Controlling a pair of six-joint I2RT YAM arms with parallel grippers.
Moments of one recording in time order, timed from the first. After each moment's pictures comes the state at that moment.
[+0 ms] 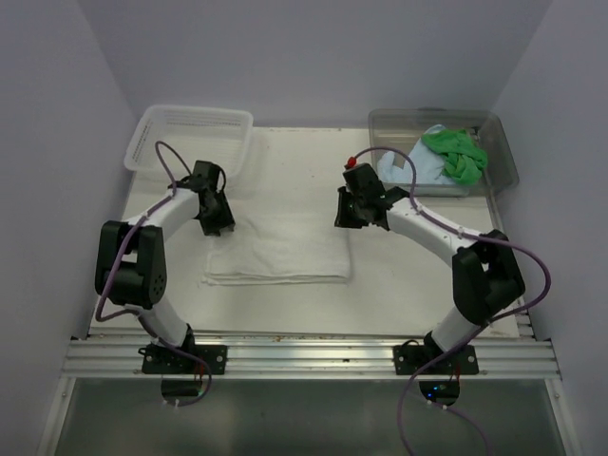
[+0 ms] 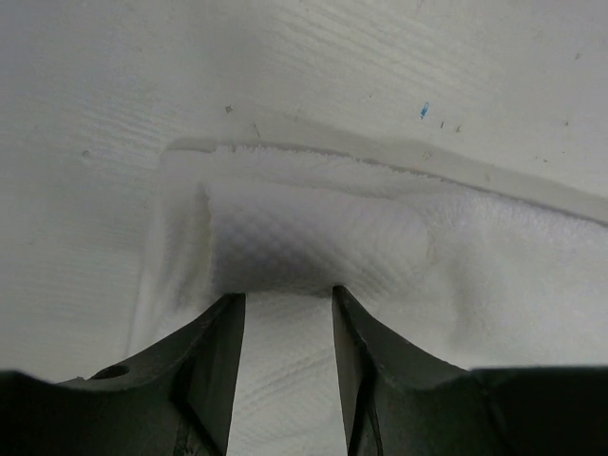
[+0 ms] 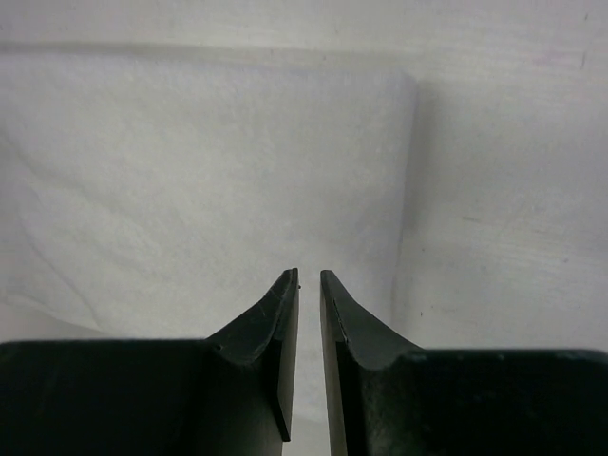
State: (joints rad) left arm -0.14 1.72 1.12 -0.60 -0.03 -0.54; right arm 0.56 1.61 1.13 -0.46 0.02 0.55
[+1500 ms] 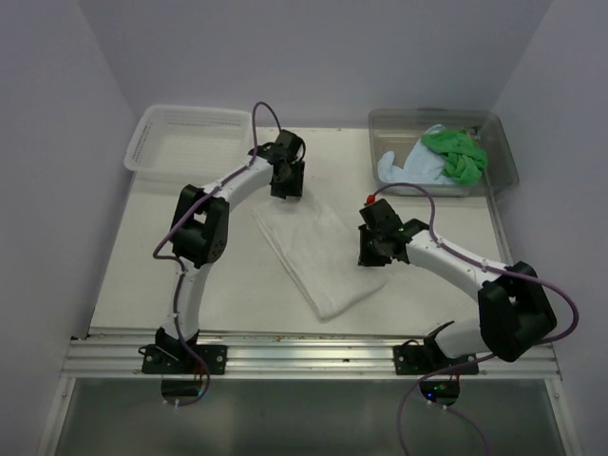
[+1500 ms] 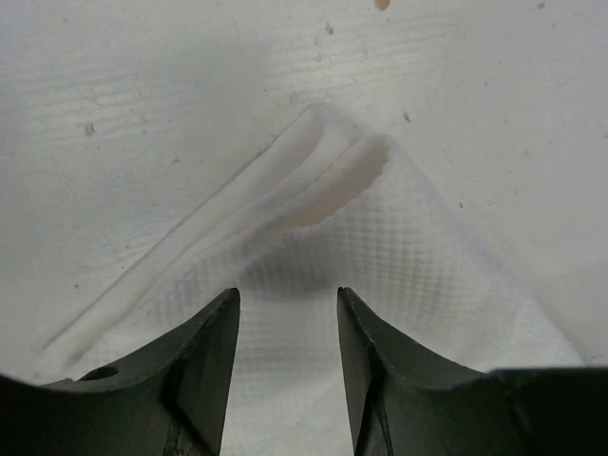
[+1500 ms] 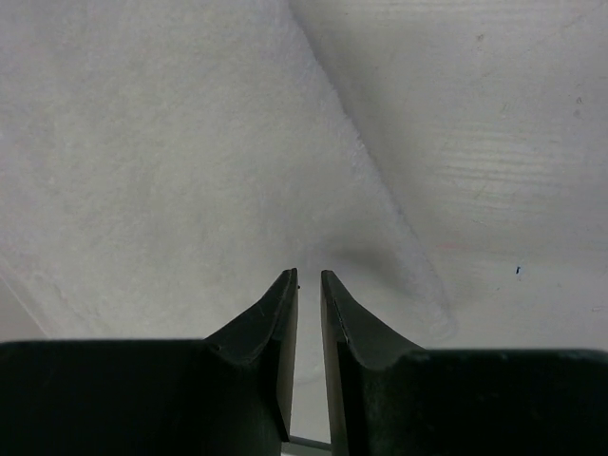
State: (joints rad) left arm -0.48 2.25 1.86 -0.69 -0.02 -0.39; right arm 0.56 1.38 0.85 -0.56 0.06 0.59
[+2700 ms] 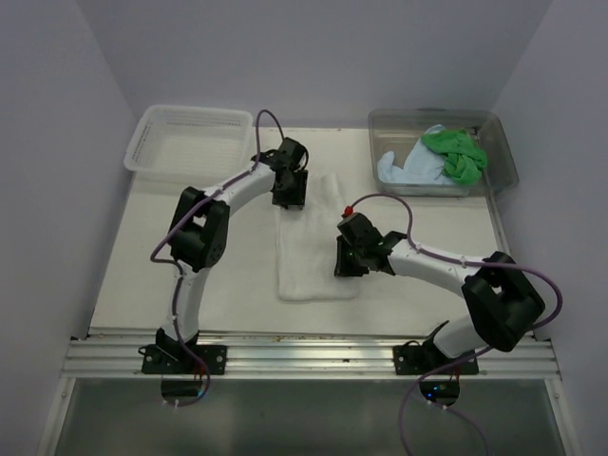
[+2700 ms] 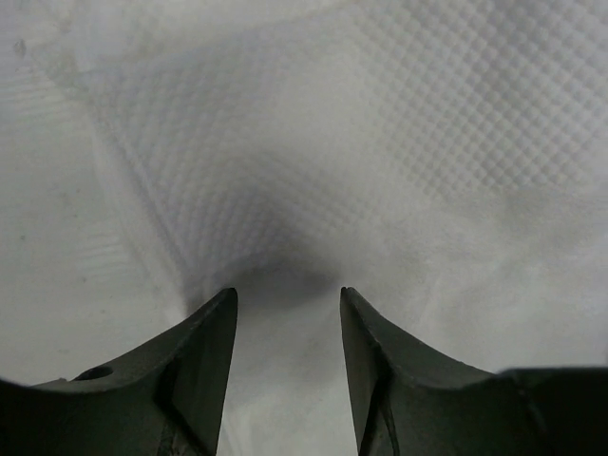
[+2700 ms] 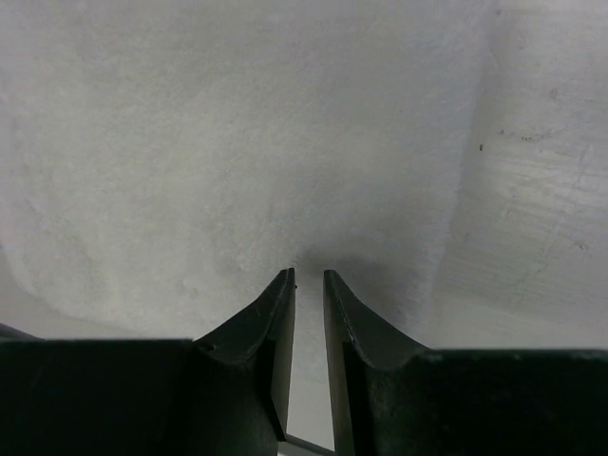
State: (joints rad) left arm -0.51 2.22 1.81 -0.69 -0.01 -0.40; right arm 0.72 1.47 0.78 -0.36 0.01 0.71
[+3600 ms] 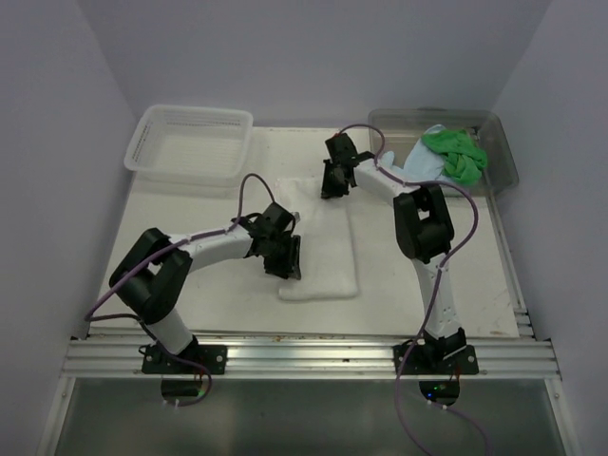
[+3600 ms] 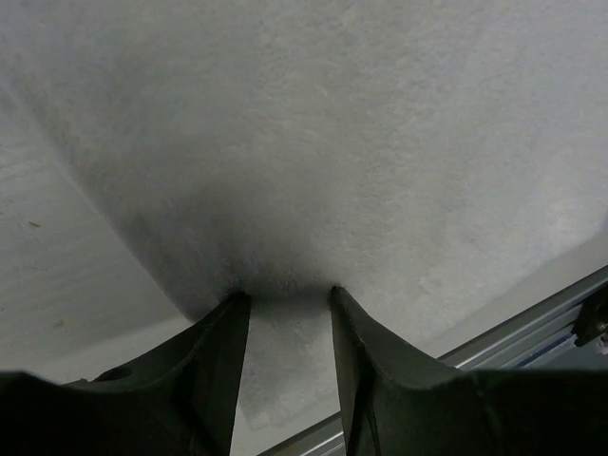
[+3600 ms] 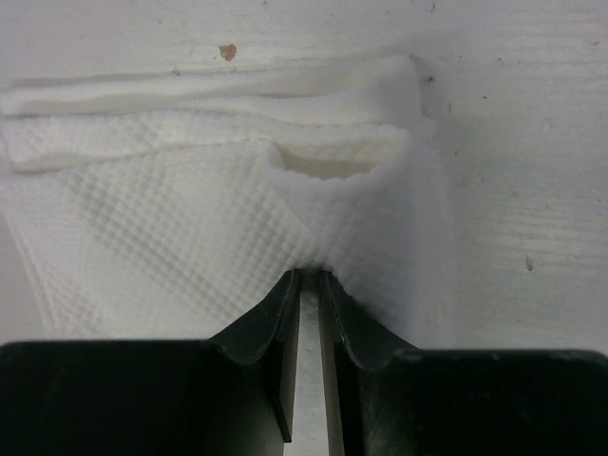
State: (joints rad) left arm -0.68 1.66 0.94 -0.44 0.22 -0.60; right arm 0.45 2.28 1.82 -0.53 0.00 0.54
